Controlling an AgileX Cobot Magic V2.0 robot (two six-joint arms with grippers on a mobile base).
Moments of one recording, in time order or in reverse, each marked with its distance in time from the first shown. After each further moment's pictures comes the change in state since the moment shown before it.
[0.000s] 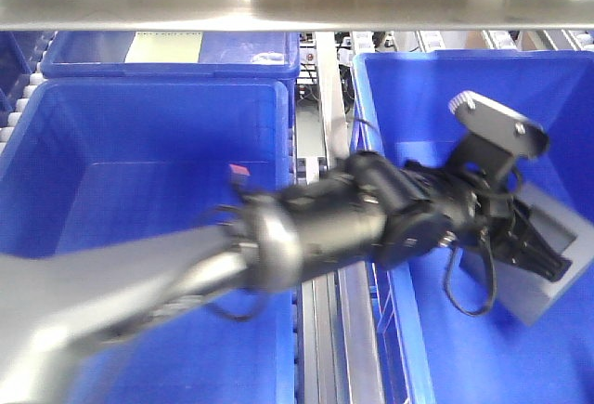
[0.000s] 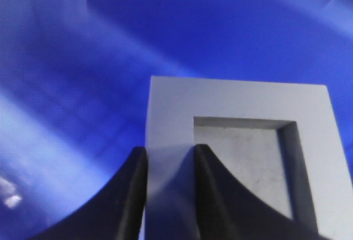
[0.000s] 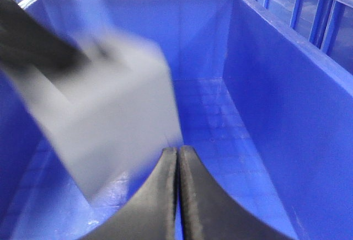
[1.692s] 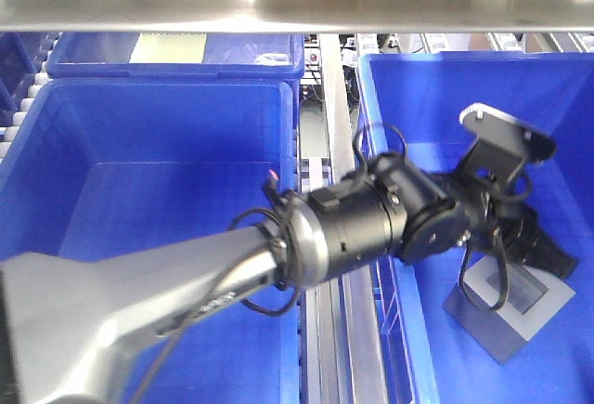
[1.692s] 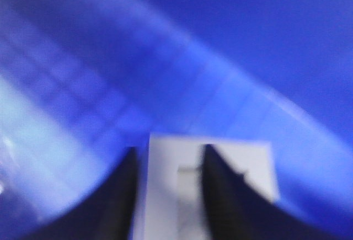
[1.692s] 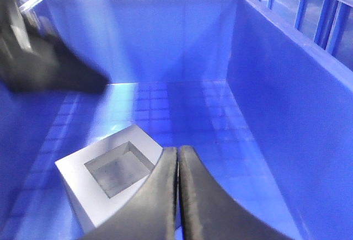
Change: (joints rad) left arm 0.000 0.065 -0.109 -0.006 0.066 -0.041; right arm 0.000 0.000 0.000 0.000 -0.003 0.000
